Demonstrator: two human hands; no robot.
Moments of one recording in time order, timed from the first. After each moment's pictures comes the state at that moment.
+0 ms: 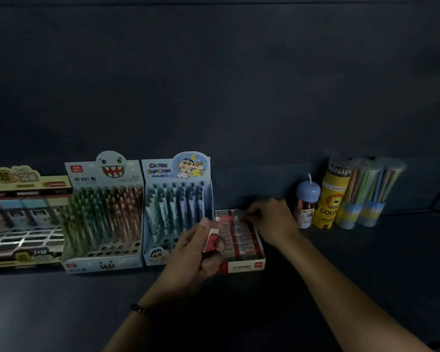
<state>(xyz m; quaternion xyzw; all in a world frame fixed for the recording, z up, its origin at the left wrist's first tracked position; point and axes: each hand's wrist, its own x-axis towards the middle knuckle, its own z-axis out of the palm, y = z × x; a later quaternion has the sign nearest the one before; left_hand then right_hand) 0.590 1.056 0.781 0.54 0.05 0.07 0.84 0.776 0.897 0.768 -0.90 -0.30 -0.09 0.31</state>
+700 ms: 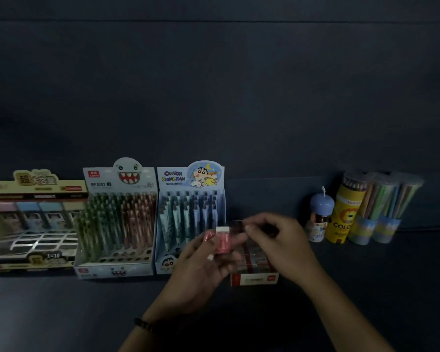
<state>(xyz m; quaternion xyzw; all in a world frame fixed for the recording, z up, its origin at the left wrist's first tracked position) 0.583 1.057 0.784 0.42 -0.01 0.09 0.90 0.686 0.891 0.812 -0.79 -0.30 -0.02 0.53</state>
